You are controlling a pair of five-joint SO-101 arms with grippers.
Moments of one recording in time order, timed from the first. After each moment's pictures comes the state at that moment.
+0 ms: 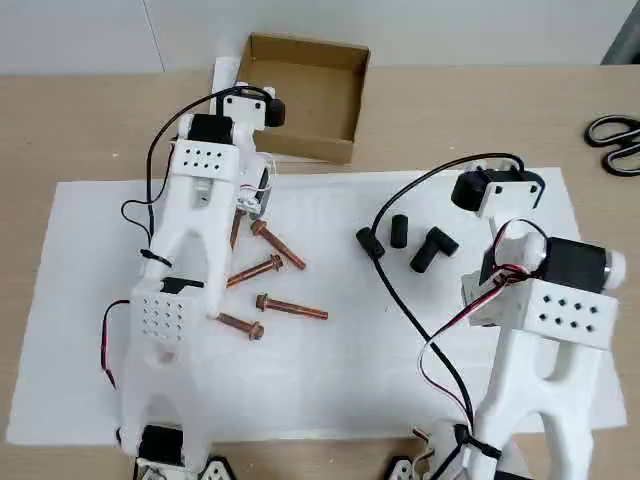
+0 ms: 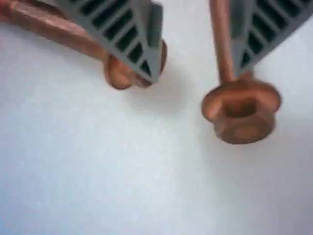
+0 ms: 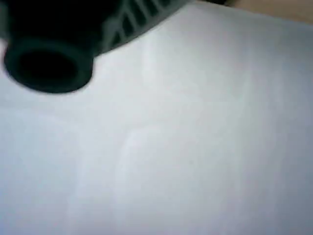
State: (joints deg) left arm 4.8 49.9 -51.3 99.3 0.4; right arm 11.2 -32.3 21.0 98.3 20.3
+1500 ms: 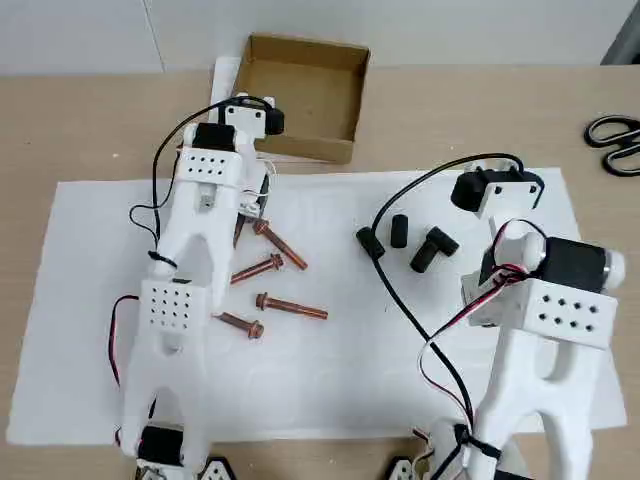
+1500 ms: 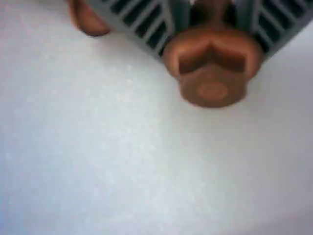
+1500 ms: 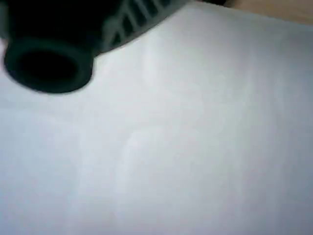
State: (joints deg) left arm 4.0 60.0 -58.9 99.3 0.7; right arm 11.2 -32.3 21.2 98.3 20.3
